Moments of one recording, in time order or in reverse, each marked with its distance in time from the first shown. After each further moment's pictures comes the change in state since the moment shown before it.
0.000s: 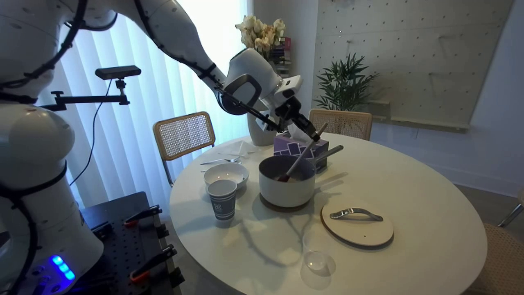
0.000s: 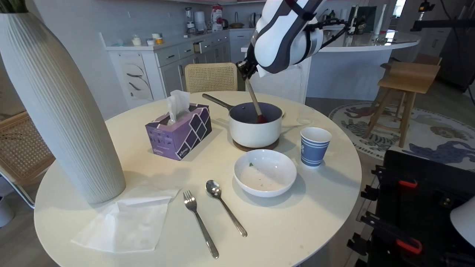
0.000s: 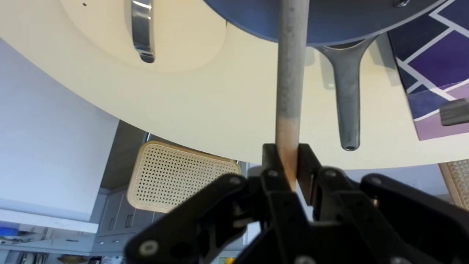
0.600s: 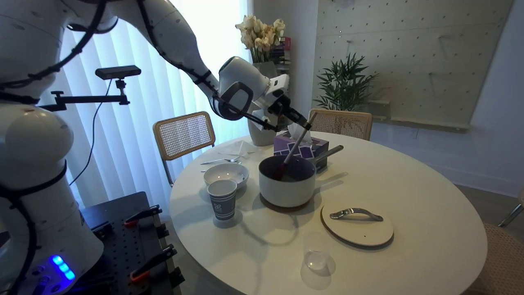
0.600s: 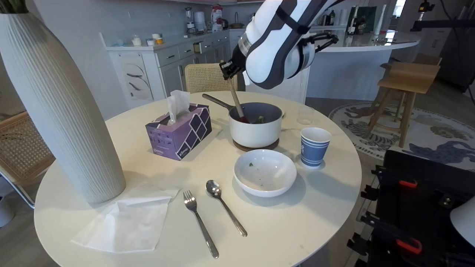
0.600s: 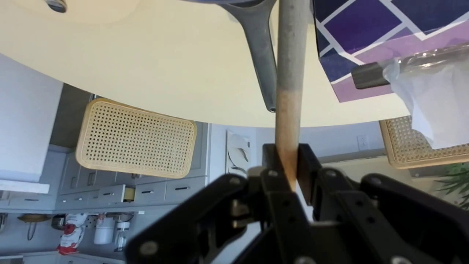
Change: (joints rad) arm -0.034 0.020 0.143 0.004 0.002 0.219 0.017
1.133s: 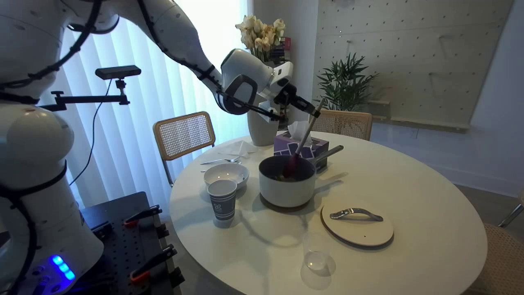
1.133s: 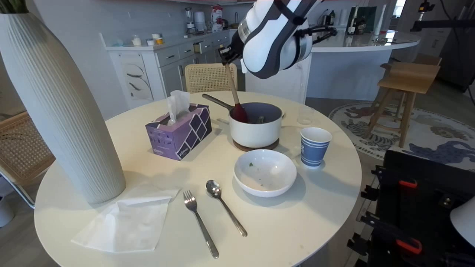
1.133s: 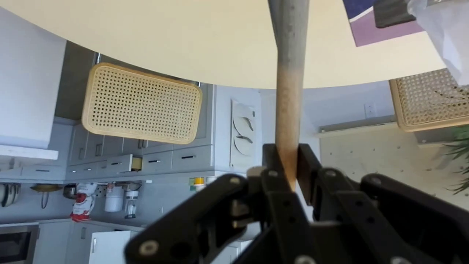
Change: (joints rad) arm 0.013 0.005 -0.048 0.046 0.011 0.047 -0.004
